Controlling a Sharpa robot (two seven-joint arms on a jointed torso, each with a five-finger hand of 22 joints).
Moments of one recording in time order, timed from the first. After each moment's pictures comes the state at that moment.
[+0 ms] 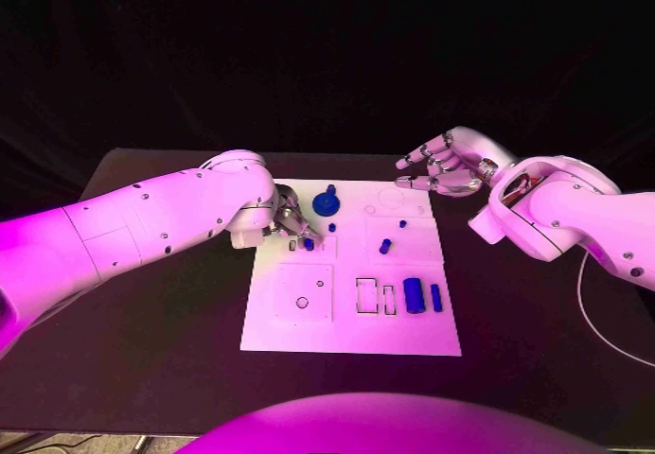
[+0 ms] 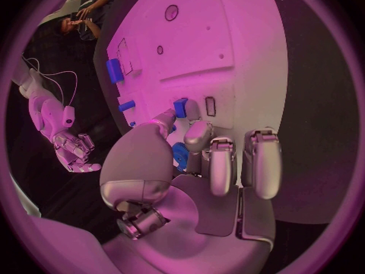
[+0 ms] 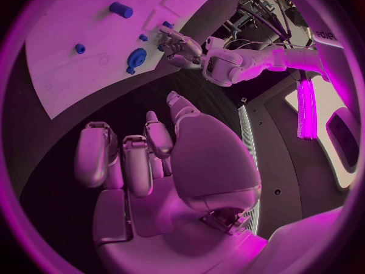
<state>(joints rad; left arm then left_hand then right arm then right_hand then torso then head) 1.25 -0.55 -0.02 1.27 -1.04 0.29 -0.68 0.99 -0.11 0.25 0.23 0.13 1.03 0.00 0.62 0.52 1.39 -0.06 1.12 1.08 1.47 -0.11 1.57 1.31 0.03 1.46 0.00 1.52 1.31 1.20 -0.97 0.04 1.67 -1.02 -0.36 -0.06 1.33 -0.09 0.13 0.16 0.23 0.98 0.15 0.07 0.07 1.35 0.06 1.18 1.28 1.47 -0.01 1.49 1.31 0.07 1.37 0.09 1.37 1.13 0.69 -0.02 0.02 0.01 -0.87</state>
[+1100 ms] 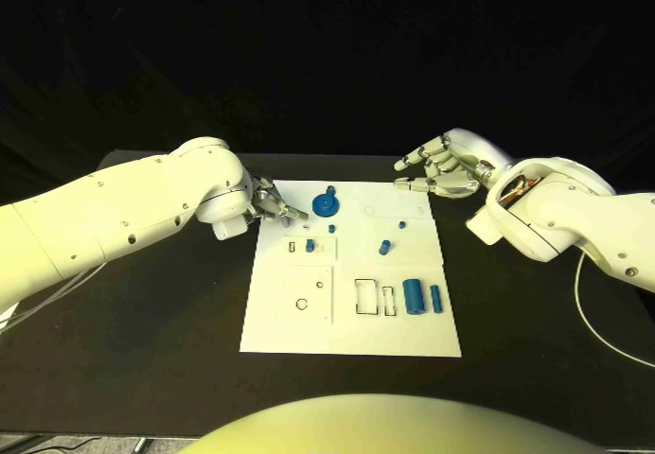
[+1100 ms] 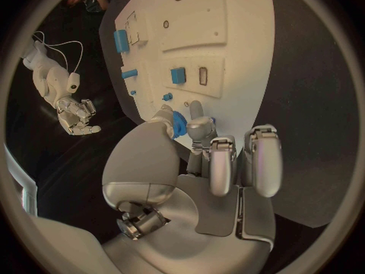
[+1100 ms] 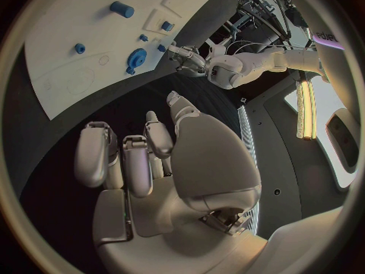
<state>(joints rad) 1.28 -0.63 0.01 1.29 -0.94 0.14 -0.70 1.09 -0.07 0.02 0.27 0.07 0.98 0.03 0.61 0.49 1.32 -0.04 1.01 0.97 1.47 -0.11 1.57 1.31 0.03 1.47 0.00 1.47 1.31 1.20 -0.97 0.03 1.66 -1.02 -0.36 -0.05 1.33 -0.09 0.13 0.16 0.23 0.98 0.15 0.07 0.07 1.35 0.06 1.18 1.28 1.47 -0.01 1.49 1.31 0.07 1.37 0.09 1.36 1.13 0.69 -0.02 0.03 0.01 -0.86</state>
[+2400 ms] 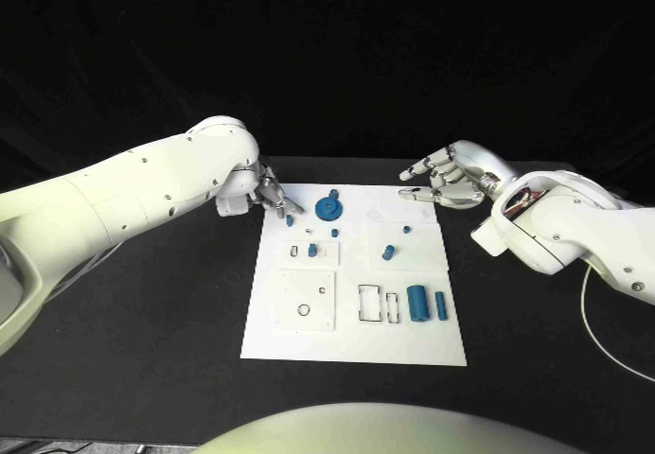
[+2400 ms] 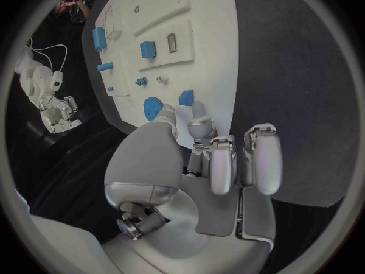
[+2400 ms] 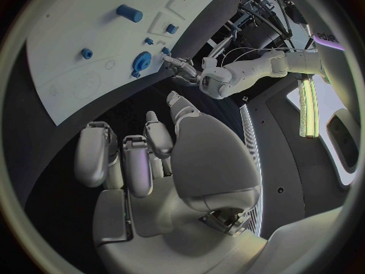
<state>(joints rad) 1.33 -0.50 0.01 1.02 -1.04 0.35 -0.67 1.13 -0.04 -0.05 0.29 0.07 0.96 0.04 0.61 0.50 1.31 -0.03 1.03 0.97 1.47 -0.09 1.57 1.31 0.03 1.47 0.01 1.46 1.31 1.20 -0.95 0.03 1.65 -1.02 -0.36 -0.04 1.33 -0.09 0.13 0.16 0.23 0.98 0.15 0.07 0.07 1.35 0.06 1.18 1.28 1.47 -0.01 1.49 1.31 0.07 1.37 0.09 1.36 1.13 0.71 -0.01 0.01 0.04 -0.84</state>
